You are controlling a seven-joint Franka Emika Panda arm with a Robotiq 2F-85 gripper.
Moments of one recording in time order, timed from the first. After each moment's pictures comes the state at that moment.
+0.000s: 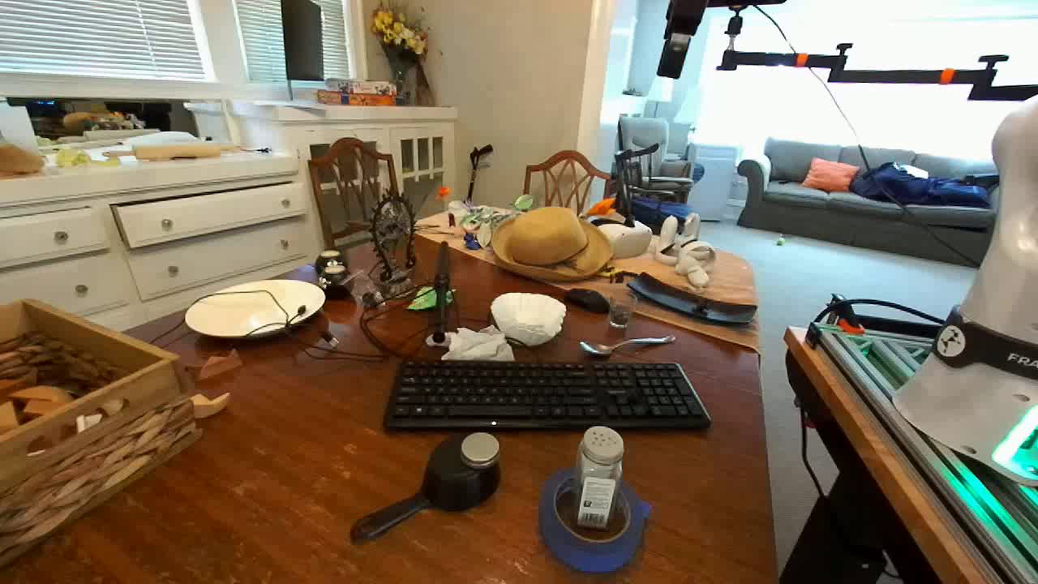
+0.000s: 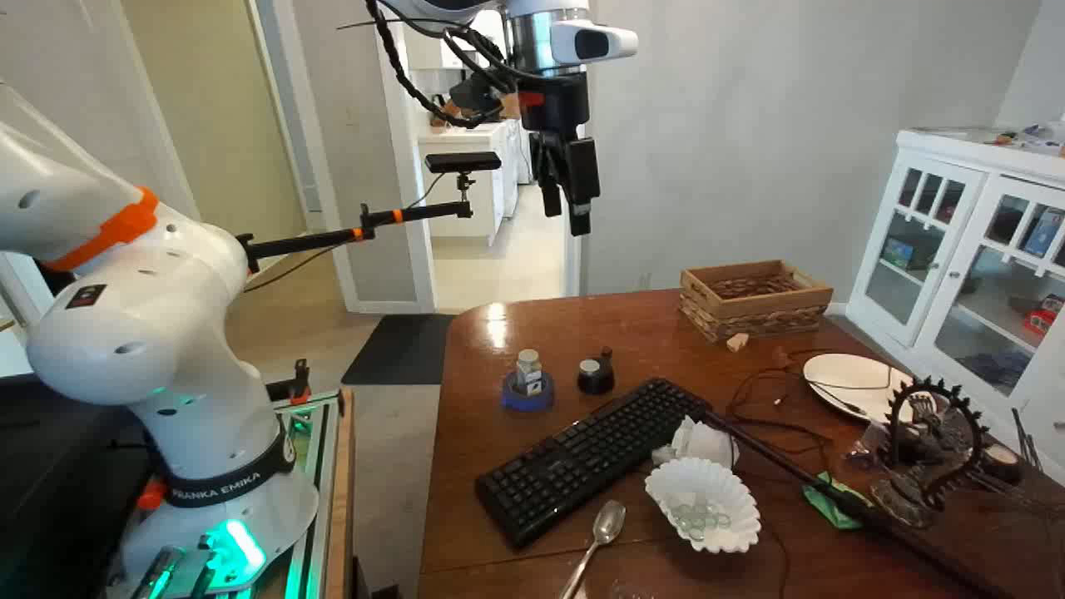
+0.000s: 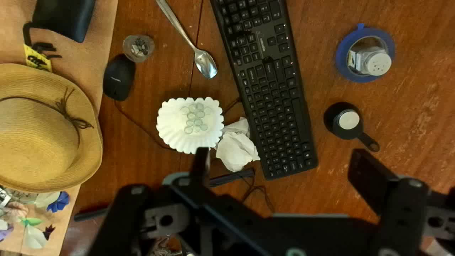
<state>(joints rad) -0.03 -0.53 0.01 -2.36 -0.07 1.95 0.00</state>
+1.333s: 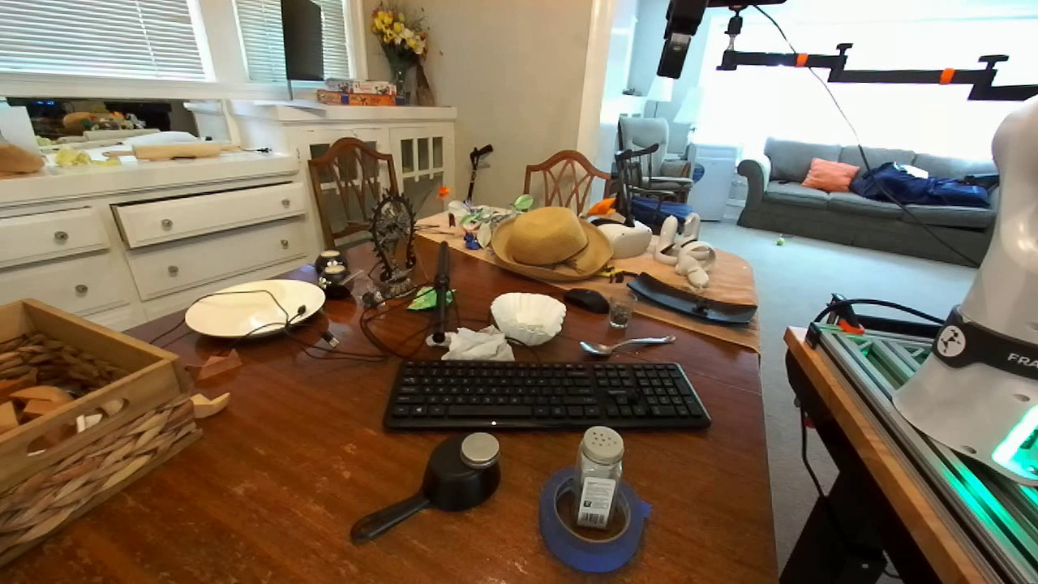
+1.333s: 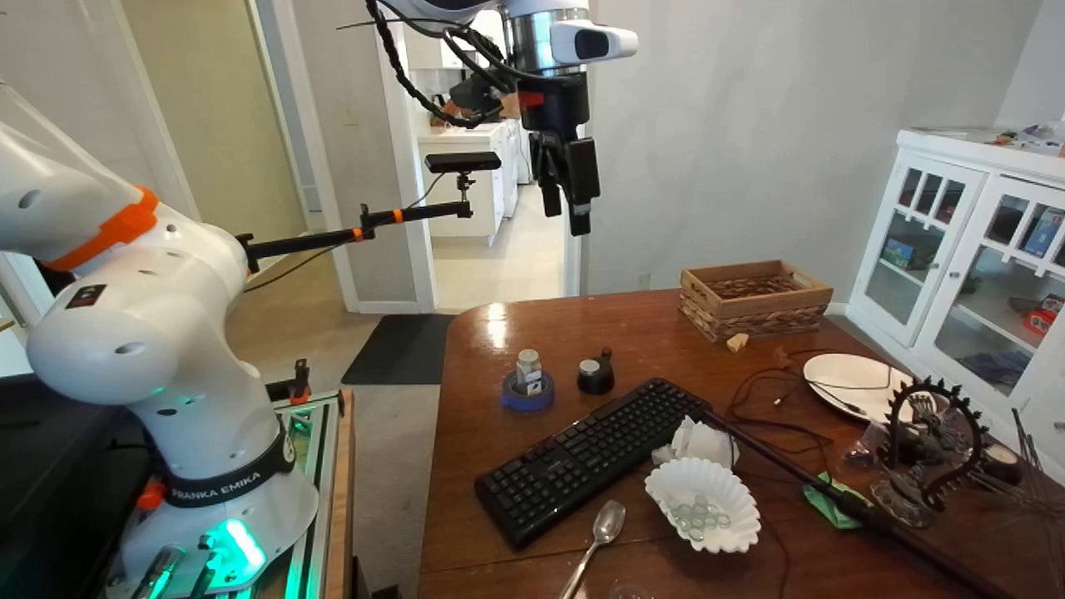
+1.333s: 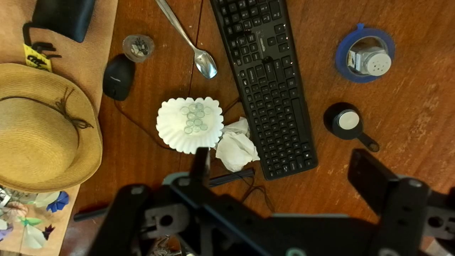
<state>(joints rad) -0.03 -0.53 0.01 -2.36 -0.07 1.95 0.00</state>
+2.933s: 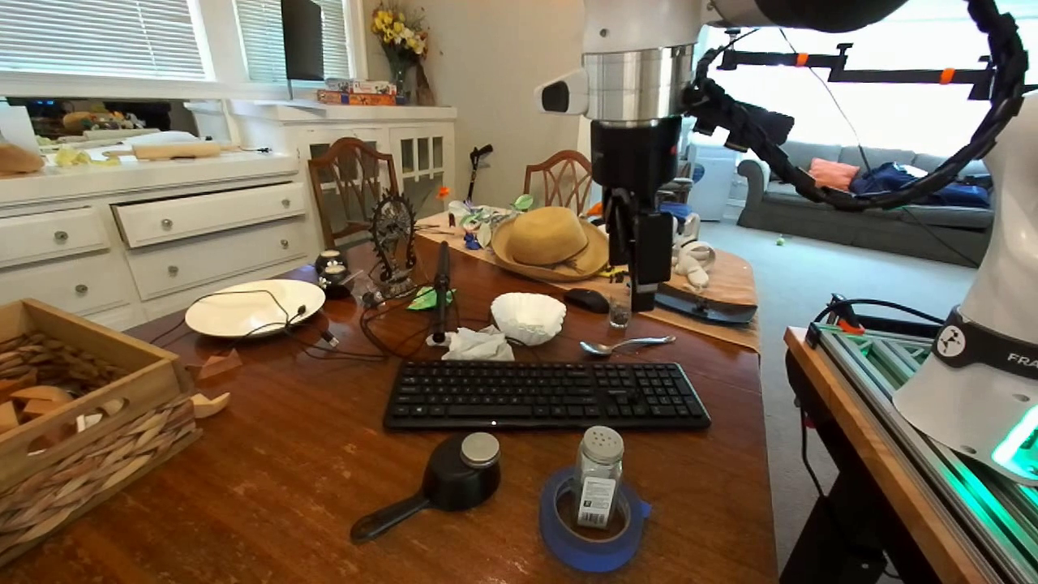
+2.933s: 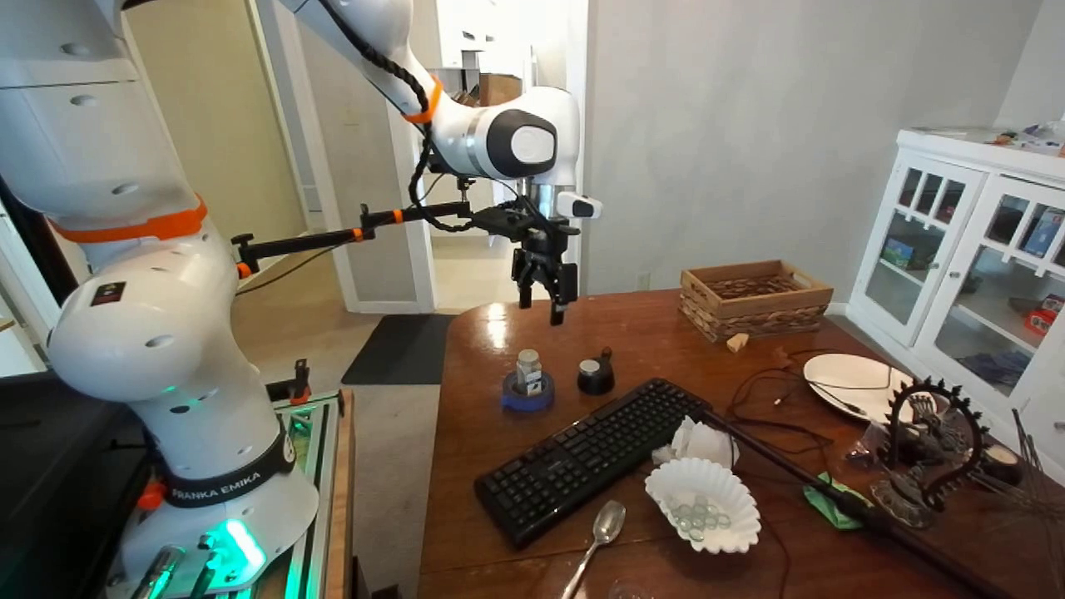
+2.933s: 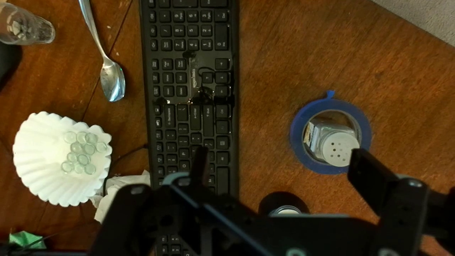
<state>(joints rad) 0.11 -0.06 0.19 -2.38 -0.14 2.18 0.09</state>
